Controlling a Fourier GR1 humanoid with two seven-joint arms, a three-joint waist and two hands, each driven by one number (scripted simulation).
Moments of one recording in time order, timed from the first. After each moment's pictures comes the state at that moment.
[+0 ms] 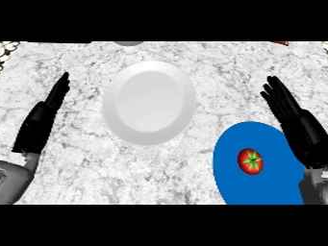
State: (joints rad) left arm -0.26 0.57 -0.34 -1.44 0.18 0.30 0.00; right arm -0.13 -0.27 0.03 -1.68 -0.17 0.09 0.10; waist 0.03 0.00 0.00
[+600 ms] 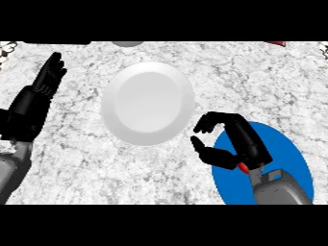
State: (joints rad) left arm -0.32 0.55 -0.25 -1.51 0.29 0.24 0.00; right arm -0.25 -0.23 0.39 -1.60 0.36 -0.05 0.13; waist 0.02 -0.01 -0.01
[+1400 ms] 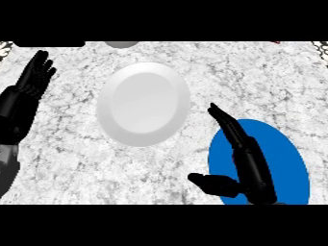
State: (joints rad) left arm -0.28 0.54 -0.15 -1.57 0.31 0.18 0.04; right arm -0.04 -0.17 0.45 -1.79 0.56 -0.31 0.11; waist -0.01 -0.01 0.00
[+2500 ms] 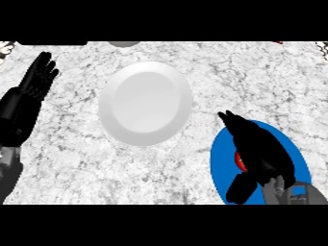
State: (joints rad) left arm -0.26 0.51 -0.13 -1.60 0.27 0.15 0.07; right arm -0.27 -0.30 0.45 -1.90 0.57 0.49 0.97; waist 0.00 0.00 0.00
